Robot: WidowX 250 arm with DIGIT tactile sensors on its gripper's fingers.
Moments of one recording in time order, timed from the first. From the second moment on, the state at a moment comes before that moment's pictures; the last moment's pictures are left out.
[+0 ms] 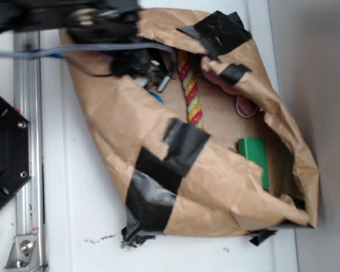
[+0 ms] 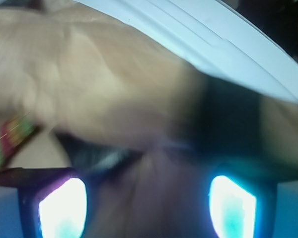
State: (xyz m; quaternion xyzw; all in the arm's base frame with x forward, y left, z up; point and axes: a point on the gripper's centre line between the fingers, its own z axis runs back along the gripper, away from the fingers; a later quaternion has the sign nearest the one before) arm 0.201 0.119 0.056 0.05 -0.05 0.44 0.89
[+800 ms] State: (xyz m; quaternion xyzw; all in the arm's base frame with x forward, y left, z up) arm 0.223 0.114 0.050 0.09 -0.07 0.36 0.93
